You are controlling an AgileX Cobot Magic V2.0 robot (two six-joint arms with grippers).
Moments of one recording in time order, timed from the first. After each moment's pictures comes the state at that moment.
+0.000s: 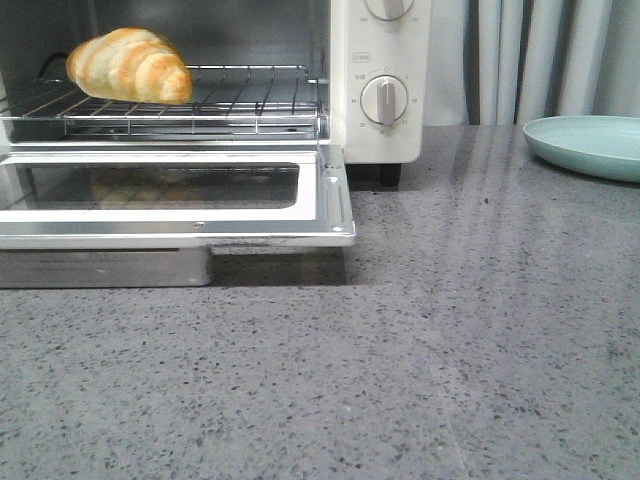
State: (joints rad) left arm -0.14 0.00 0.00 -0.04 0.33 0.12; right arm 0.54 0.18 -0.60 -0.18 0.52 -0.17
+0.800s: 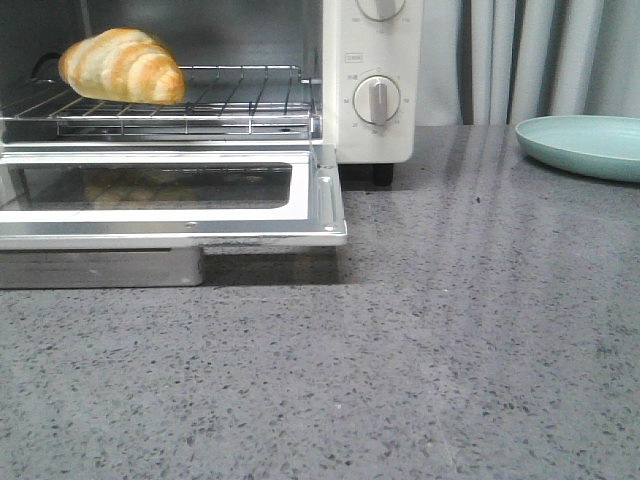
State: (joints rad) left arm -0.14 0.00 0.00 -0.04 0.33 0.12; right arm 0.15 0.17 -0.01 -0.13 -0.07 -0.10
